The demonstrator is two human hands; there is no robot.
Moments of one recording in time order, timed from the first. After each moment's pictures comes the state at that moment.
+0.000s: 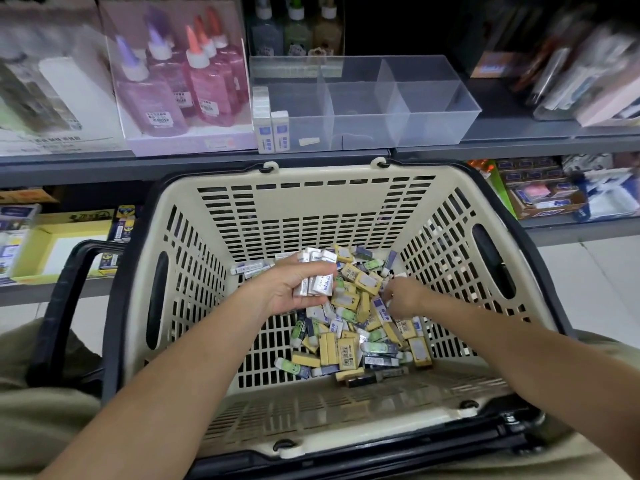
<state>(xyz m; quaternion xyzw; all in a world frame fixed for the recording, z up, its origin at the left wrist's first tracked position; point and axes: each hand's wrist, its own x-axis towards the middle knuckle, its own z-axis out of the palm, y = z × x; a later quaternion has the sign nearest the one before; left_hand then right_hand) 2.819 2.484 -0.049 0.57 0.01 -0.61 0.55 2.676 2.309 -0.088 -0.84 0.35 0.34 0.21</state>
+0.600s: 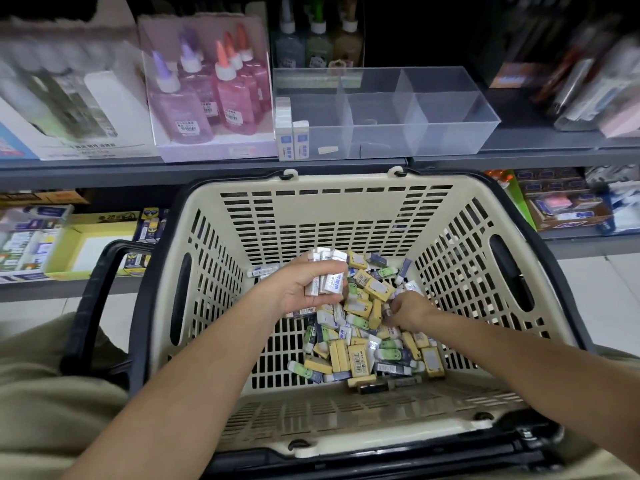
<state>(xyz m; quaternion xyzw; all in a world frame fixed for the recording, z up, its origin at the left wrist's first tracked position) 2.825 2.487 -0.041 0.57 0.02 -0.59 0.57 2.677 2.329 -0.085 -0.82 0.39 0.32 0.26</state>
